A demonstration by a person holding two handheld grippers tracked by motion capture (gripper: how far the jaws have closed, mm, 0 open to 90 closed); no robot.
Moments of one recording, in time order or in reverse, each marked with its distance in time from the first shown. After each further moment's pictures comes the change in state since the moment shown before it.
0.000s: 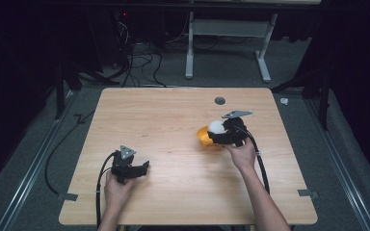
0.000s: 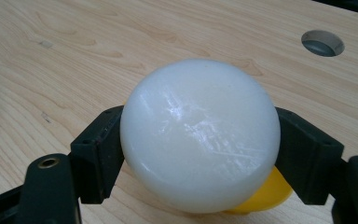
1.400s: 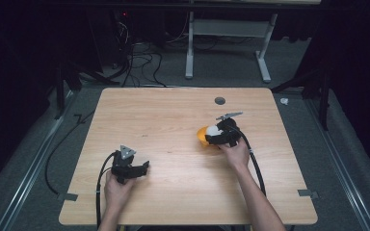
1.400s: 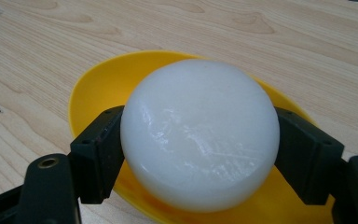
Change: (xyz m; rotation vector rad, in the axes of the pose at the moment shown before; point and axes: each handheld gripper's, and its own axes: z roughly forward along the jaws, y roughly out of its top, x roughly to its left) left arm 0.000 0.000 0.000 0.000 0.000 0.001; right arm -0.007 -0.009 0.043 0.125 -0.015 0.061
